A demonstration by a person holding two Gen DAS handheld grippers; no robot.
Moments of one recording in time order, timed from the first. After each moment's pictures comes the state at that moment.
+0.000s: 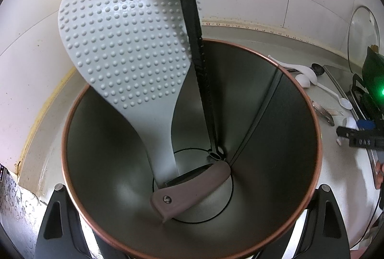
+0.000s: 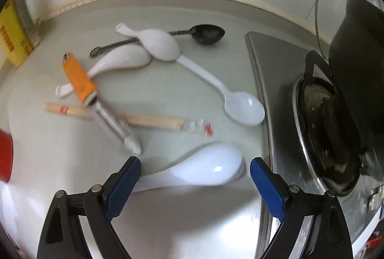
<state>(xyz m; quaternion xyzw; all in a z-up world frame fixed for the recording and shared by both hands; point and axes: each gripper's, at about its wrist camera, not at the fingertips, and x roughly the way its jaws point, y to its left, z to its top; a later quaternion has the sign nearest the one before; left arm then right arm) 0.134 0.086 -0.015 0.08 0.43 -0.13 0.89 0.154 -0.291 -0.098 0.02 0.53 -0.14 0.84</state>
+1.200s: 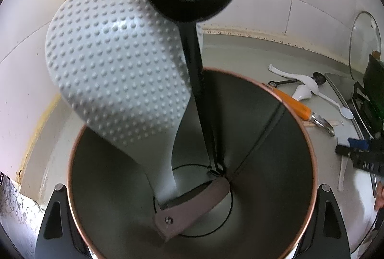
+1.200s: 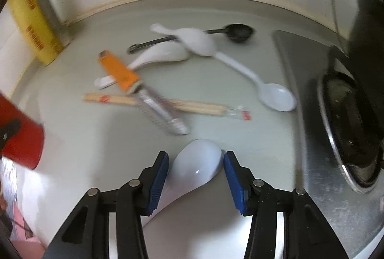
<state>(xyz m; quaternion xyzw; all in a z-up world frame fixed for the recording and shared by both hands) 0.144 0.066 -0.005 0.07 0.41 -0.13 0.90 0.142 -0.268 -0.086 0.06 0.52 -0.05 0.85</state>
